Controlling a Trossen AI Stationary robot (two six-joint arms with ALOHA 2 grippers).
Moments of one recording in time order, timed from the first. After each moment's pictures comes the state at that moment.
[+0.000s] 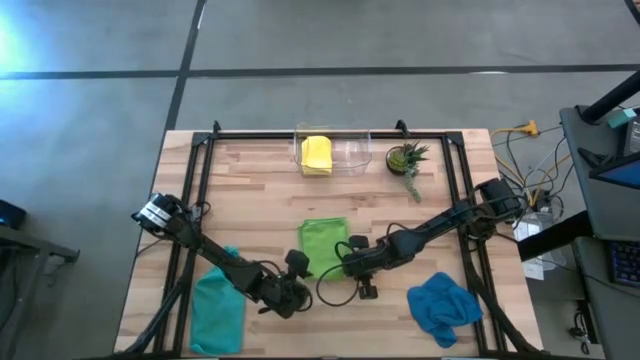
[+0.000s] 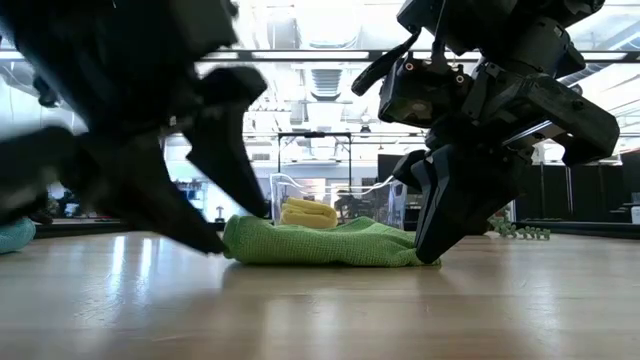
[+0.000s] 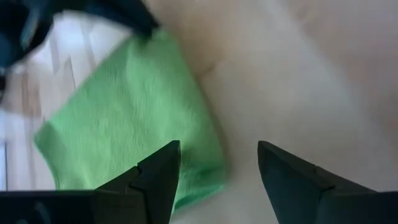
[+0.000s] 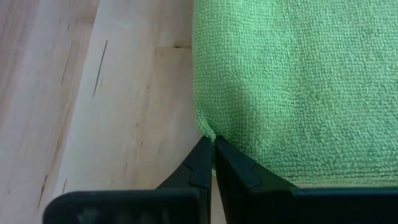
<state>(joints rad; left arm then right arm) -0.57 1.86 1.03 -0.16 -0.54 0.13 0.35 1.86 0.94 -0.10 0.01 0.23</state>
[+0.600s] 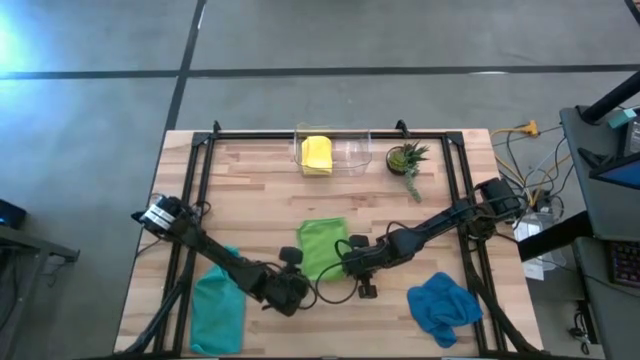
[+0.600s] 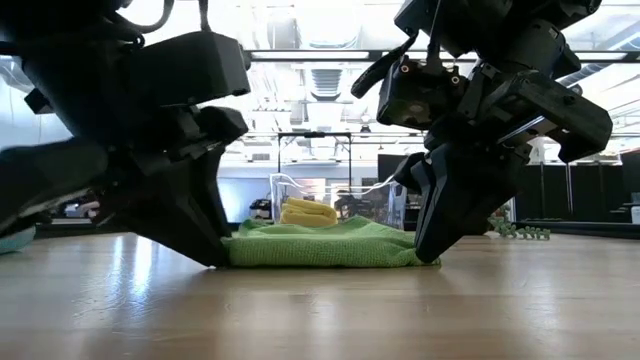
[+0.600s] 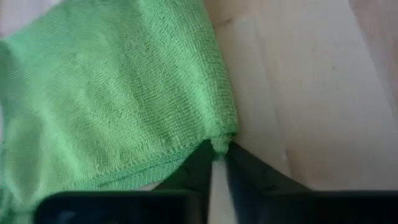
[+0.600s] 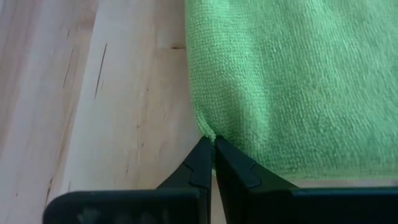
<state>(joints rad) -0.56 1.91 1.05 -0.29 -0.48 -0.20 0.34 1.86 0.94 -0.10 -0.01 0.26</state>
